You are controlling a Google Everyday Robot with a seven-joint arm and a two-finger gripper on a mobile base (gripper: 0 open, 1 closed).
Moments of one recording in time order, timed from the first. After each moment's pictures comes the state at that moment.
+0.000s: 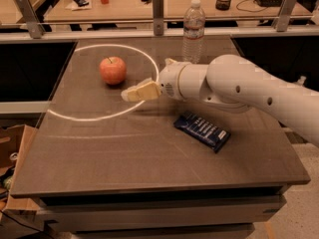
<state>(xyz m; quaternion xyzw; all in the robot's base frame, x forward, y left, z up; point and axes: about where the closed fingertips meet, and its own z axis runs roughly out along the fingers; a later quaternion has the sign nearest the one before) 0.625 0.026 0.859 -0.35 0.74 0.24 0.52</state>
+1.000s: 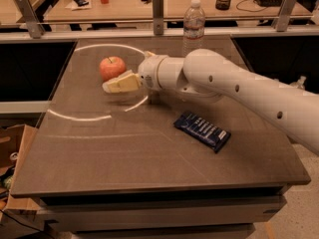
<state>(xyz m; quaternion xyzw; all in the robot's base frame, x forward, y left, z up) 0.663 0.086 0.859 -0.37 0.71 0.27 0.54</state>
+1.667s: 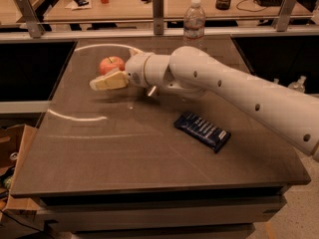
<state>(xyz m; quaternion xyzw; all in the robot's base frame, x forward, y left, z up) 0.676 0.127 0.860 -0.39 0.68 0.30 0.54</state>
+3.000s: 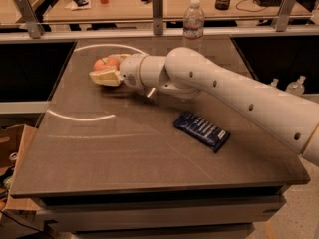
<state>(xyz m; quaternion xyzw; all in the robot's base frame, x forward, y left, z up) 0.669 0.148 0.861 -0.41 0.66 0.33 0.54</state>
